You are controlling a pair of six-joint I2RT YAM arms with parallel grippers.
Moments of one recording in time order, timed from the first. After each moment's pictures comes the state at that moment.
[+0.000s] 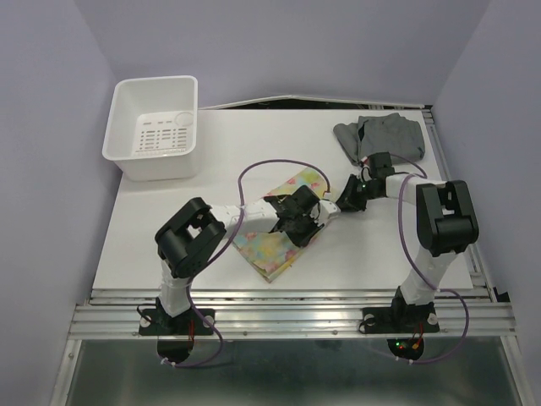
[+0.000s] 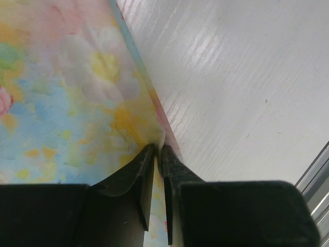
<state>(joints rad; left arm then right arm) -0.95 1.91 1.22 -0.34 0.21 0.05 0.10 1.84 1.03 -0.29 -0.56 0.51</state>
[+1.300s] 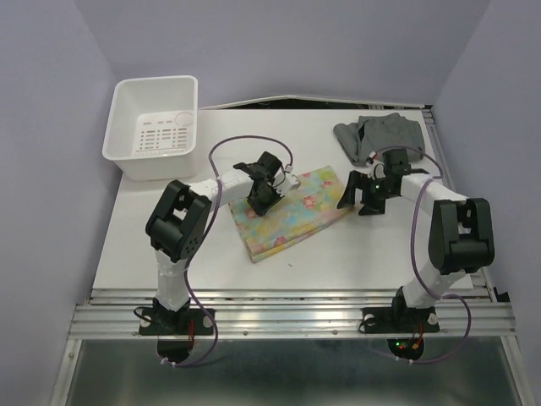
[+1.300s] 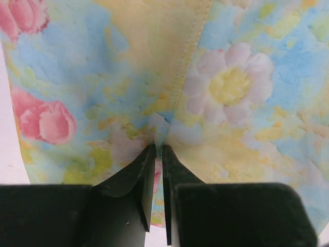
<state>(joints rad) -0.62 1.93 1.32 -0.63 0.11 0.32 0.06 1.67 0.97 -0.45 -0.57 0.28</state>
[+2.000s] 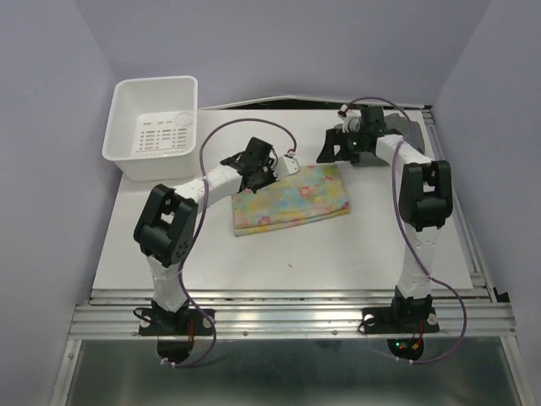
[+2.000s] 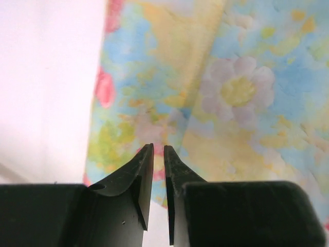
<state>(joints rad) -0.57 1.92 1.34 -0.35 -0.01 0.74 0.10 2.14 1.69 -0.42 -0.66 0.00</state>
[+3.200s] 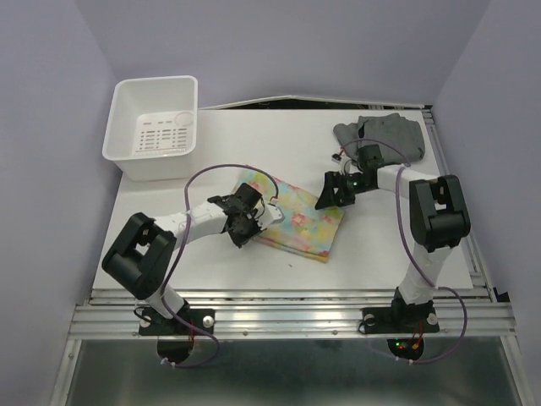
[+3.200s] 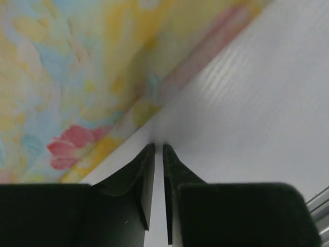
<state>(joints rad) -0.67 1.54 0.82 -0.50 0.10 0.47 0.16 1.93 1.21 -0.41 -0.77 -0.03</state>
